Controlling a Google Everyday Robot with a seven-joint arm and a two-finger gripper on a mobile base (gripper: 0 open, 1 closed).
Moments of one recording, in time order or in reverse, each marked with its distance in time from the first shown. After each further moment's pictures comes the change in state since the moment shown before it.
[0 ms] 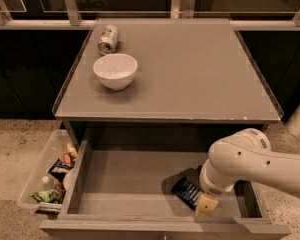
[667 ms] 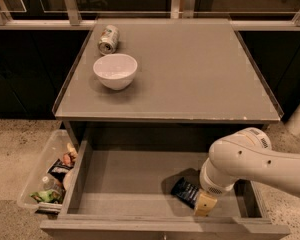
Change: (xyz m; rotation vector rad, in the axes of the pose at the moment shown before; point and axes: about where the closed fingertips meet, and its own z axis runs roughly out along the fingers) arm 0.000 0.000 0.000 0.000 0.000 0.000
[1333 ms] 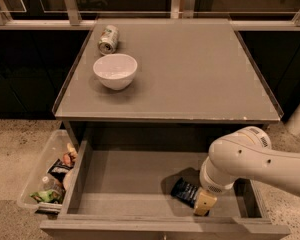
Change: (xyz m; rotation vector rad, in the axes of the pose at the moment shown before) arm 0.000 0.000 0.000 0.000 0.000 0.000
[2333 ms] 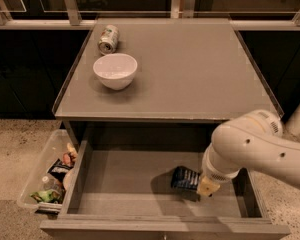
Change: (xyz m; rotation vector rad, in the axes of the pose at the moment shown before) arm -0.015 -0.019 -0.060 0.090 -0.004 -0.009
